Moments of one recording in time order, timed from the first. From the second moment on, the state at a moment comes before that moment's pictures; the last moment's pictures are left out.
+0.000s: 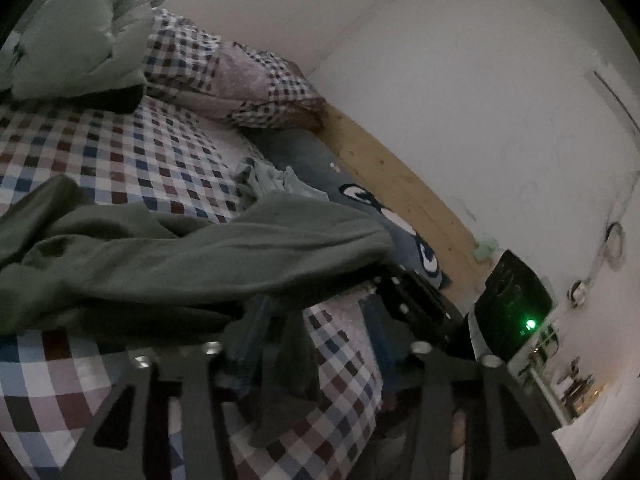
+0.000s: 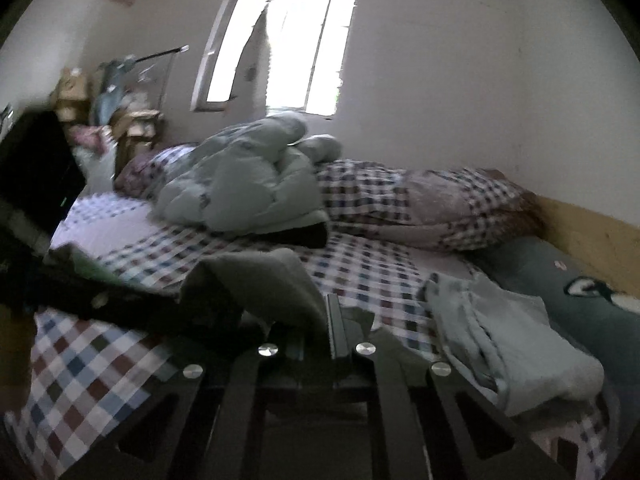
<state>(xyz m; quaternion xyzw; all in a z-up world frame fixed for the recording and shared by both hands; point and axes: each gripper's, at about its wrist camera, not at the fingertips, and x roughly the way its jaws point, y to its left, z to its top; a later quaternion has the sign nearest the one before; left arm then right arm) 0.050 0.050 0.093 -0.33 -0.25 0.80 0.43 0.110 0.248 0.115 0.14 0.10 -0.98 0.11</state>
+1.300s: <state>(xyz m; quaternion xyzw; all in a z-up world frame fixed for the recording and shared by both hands) 0.022 0.018 0.068 -0.36 -0.29 0.82 0.34 0.128 0.508 0.132 0.14 -0.20 -0.95 -0.18</state>
